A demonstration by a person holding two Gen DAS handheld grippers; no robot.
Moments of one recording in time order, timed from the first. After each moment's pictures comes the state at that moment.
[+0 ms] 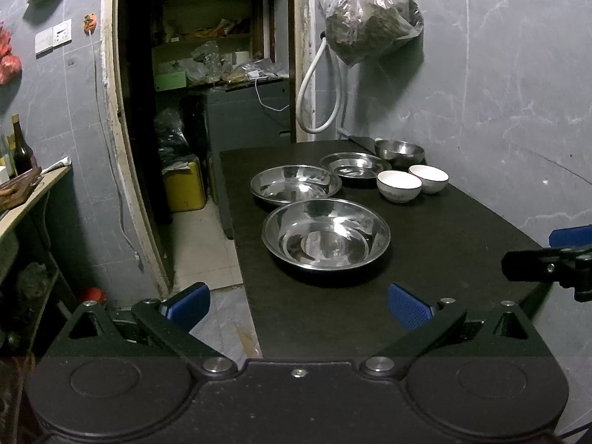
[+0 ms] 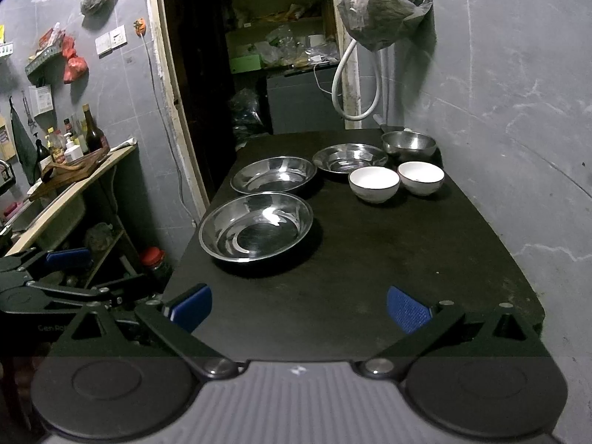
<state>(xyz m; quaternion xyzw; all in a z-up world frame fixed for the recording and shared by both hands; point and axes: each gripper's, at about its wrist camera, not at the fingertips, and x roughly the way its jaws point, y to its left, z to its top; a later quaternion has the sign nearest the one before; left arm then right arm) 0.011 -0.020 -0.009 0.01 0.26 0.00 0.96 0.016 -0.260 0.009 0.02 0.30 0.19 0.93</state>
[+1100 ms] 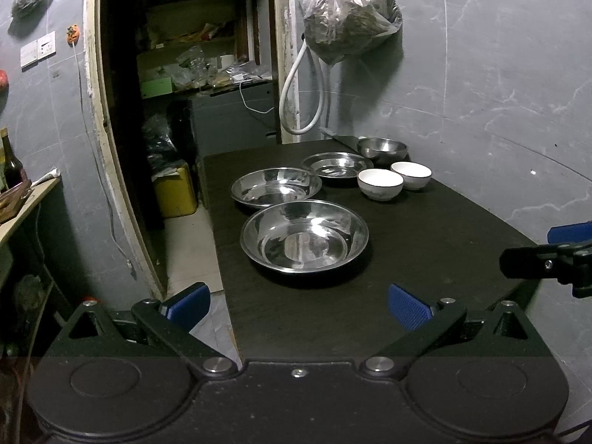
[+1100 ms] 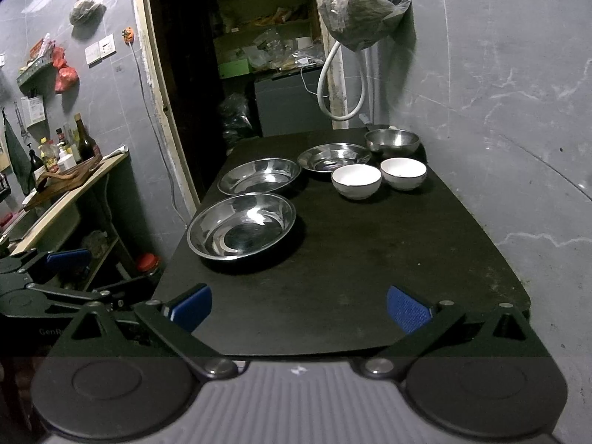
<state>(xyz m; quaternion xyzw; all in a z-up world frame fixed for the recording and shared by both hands) 0.003 -0.034 -0.001 0.03 0.26 -0.02 0.96 0.005 -0.284 0.010 0.03 0.30 0.17 0.94</state>
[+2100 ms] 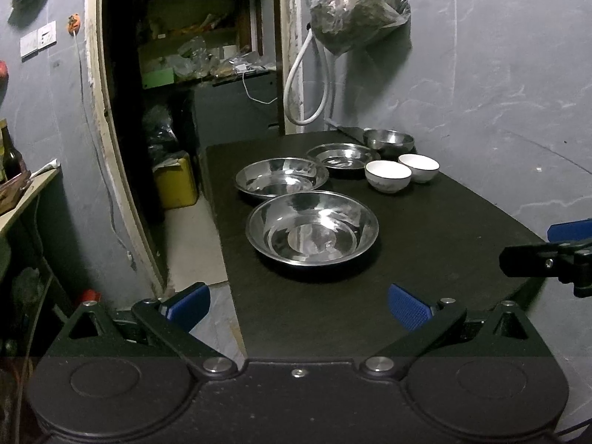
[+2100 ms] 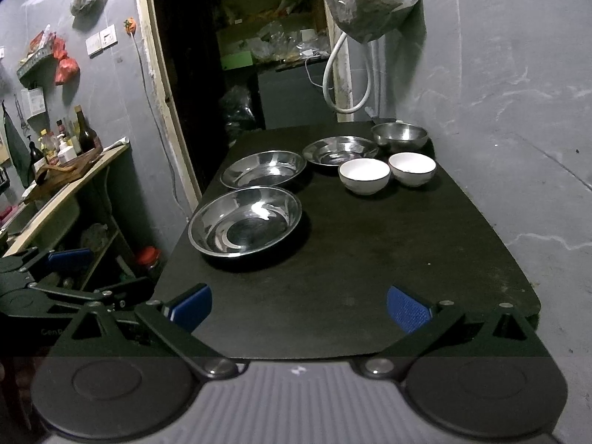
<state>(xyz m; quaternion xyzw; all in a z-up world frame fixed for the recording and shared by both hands) 0.017 -0.030 -0.005 0.03 0.28 -0.02 0.96 0.016 -0.273 0.008 0.03 0.32 0.18 0.93</state>
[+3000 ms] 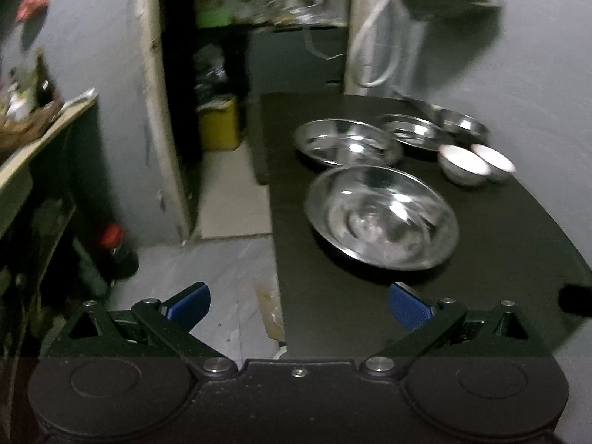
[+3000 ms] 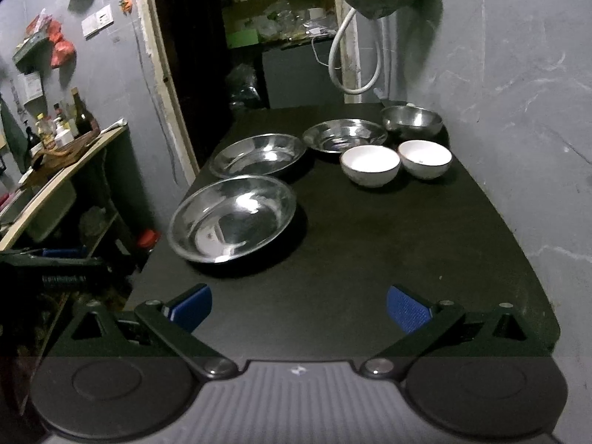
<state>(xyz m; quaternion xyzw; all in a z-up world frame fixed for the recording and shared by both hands) 0.084 0.016 -0.023 -0.05 0.36 0.07 0.93 0.075 -0.267 -0.009 0.02 0.35 0.19 0.92</state>
